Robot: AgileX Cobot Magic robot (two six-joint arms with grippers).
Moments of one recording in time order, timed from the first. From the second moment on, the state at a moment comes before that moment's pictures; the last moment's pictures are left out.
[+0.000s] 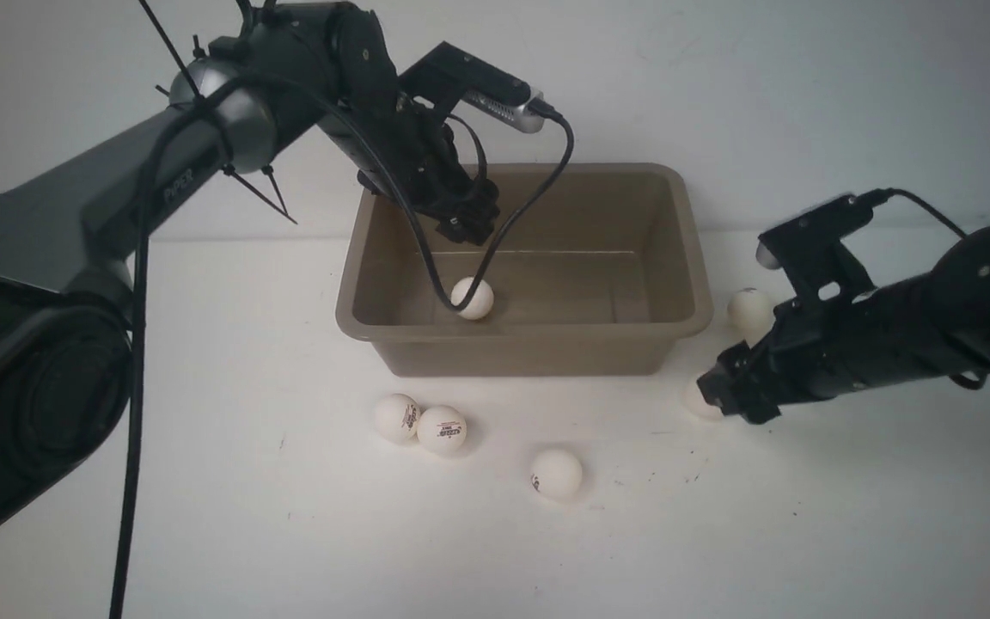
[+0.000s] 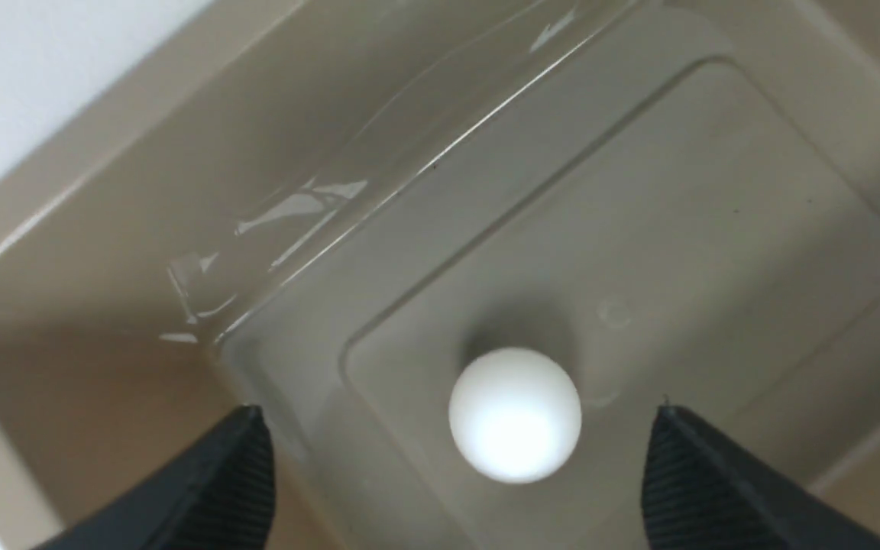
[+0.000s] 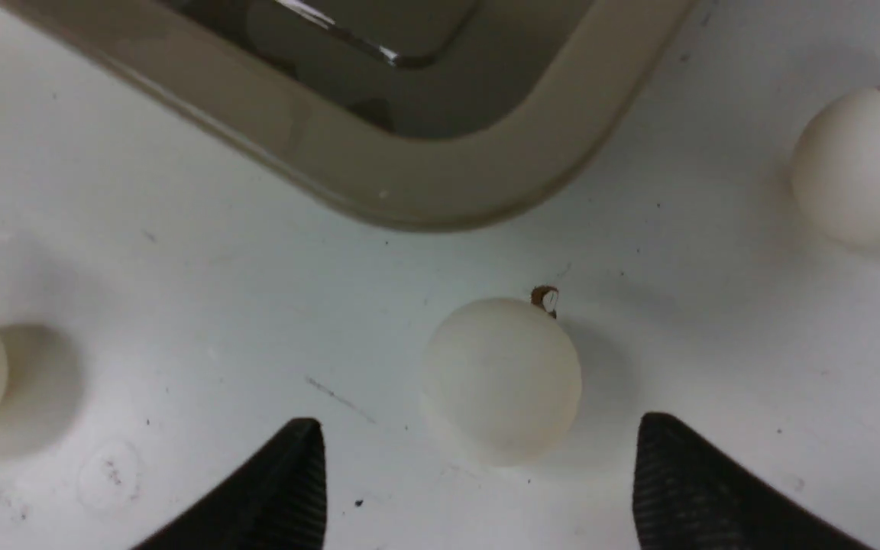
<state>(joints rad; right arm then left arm) 0.24 1.75 -0.99 0.75 0.41 -0.94 -0.33 2.26 -2.10 -0.18 0.90 0.41</state>
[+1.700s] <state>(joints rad) 0.24 1.98 -1.15 0.62 0.44 -0.83 -0.32 1.54 -1.78 -0.17 1.26 0.46</state>
